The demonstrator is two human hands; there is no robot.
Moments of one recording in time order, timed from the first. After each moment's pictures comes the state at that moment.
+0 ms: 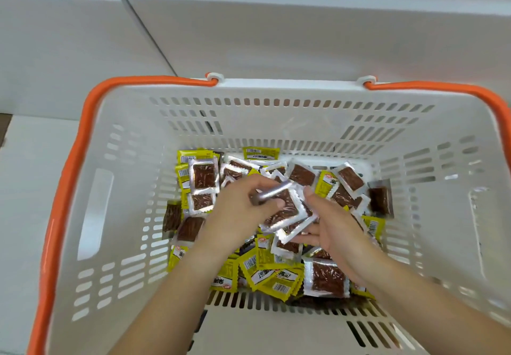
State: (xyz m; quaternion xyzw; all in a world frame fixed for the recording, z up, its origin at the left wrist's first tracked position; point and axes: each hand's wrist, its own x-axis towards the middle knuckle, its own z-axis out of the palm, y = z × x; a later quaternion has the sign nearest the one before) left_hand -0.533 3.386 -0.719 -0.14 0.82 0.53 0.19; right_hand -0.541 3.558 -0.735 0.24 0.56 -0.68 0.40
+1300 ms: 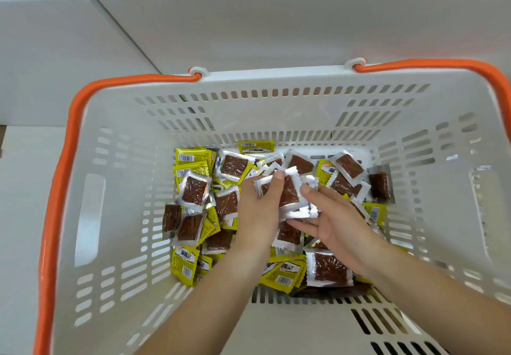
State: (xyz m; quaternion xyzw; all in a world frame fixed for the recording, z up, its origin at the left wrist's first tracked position) left_hand -0.528 3.439 -0.732 -0.40 0.62 0.67 0.14; right_hand -0.537 3.559 -0.729 0.28 0.45 -0.76 0.37
